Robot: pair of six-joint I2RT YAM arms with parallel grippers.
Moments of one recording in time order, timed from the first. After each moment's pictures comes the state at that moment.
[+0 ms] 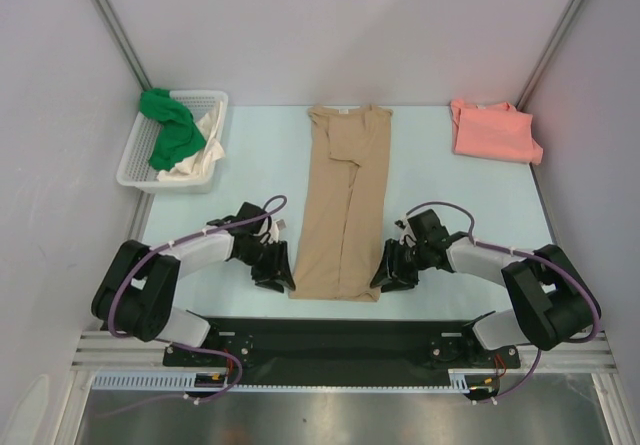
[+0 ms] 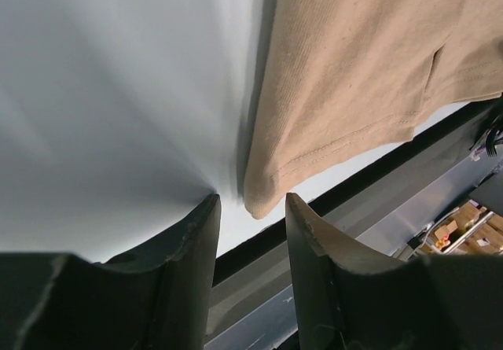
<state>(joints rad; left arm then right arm) -0.41 1.44 0.62 -0.51 0.53 -0.44 0.47 1.41 0.52 -0.23 -0.60 0.68</state>
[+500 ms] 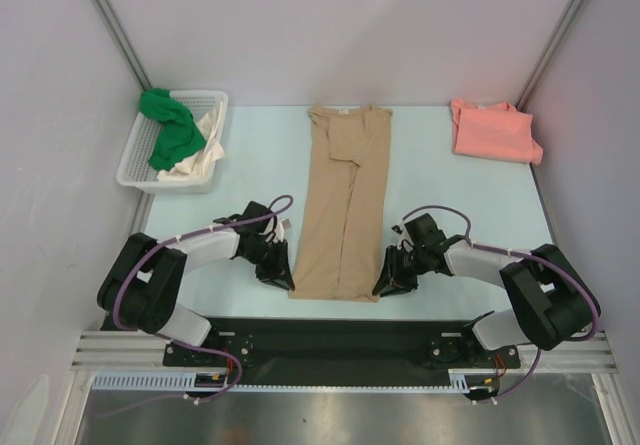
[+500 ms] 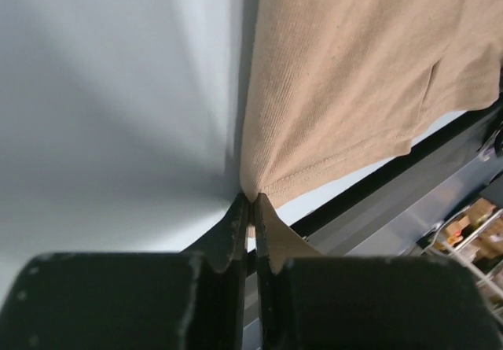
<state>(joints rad) -0.45 1.49 0.64 -0.48 0.53 -0.45 0.50 1.41 0.50 -0.23 -0.60 0.67</state>
